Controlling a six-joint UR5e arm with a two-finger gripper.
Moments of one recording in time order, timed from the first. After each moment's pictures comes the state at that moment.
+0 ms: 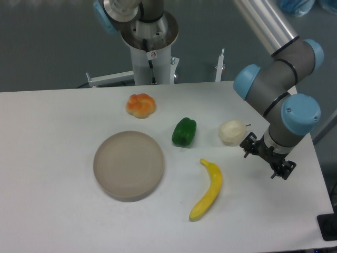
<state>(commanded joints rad) 2.48 -2.18 -1.33 -1.21 1.55 1.41</state>
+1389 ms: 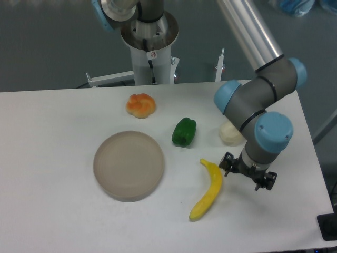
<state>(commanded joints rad) 2.36 -2.25 -1.34 -1.09 1.55 0.94</state>
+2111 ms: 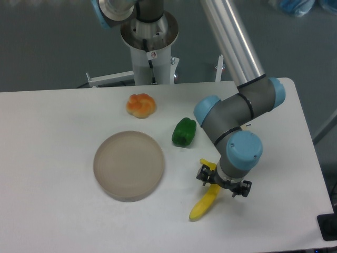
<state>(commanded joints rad) 2.30 -2.29 -1.38 -1.09 1.54 0.81</state>
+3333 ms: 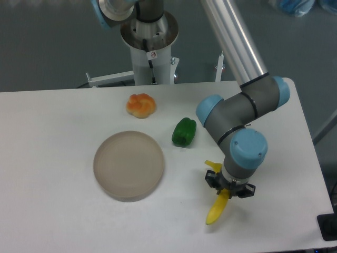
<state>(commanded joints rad) 2.37 -2.21 -1.32 -1.10 1.54 0.98</state>
